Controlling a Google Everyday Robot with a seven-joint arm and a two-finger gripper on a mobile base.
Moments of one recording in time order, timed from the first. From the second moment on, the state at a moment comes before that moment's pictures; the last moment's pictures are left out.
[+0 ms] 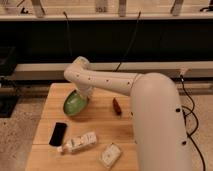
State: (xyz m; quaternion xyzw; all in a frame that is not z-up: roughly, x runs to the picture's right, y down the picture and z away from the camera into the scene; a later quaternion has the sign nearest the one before) arm -0.091 0.064 0.856 -0.24 -0.16 -0.66 0.69
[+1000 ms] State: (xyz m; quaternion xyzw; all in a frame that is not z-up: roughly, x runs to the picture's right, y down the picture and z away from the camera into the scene) arm -0.072 0.038 0.839 -0.21 -0.17 -0.67 0.69
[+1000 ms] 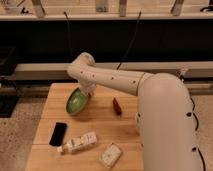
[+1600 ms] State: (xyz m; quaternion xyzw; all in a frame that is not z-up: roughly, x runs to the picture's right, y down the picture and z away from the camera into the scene) arm -0.060 0.029 0.833 -0.20 -0.17 -0.68 0.68
